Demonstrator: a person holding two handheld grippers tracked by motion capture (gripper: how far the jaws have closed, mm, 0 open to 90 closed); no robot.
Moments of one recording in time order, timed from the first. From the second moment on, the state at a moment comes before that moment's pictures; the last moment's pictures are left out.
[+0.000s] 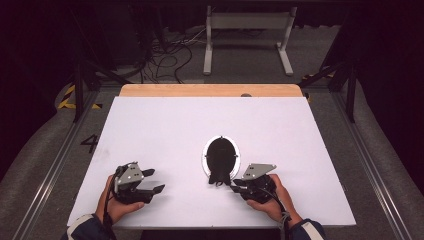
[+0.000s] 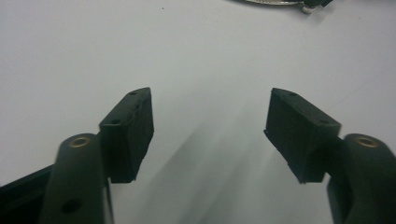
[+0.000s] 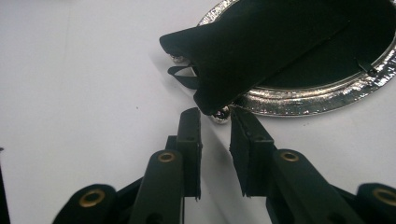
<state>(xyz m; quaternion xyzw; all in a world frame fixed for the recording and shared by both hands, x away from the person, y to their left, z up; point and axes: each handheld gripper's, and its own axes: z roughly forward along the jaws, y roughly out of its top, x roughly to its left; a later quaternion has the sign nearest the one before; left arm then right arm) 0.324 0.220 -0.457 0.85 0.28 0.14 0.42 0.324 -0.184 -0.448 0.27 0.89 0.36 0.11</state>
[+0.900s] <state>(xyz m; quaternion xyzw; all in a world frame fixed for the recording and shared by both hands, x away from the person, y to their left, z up) 0.323 0.235 -0.461 0.86 0.28 0.15 0.41 0.330 -0.175 -0.454 0.29 0.88 0.36 0.10</state>
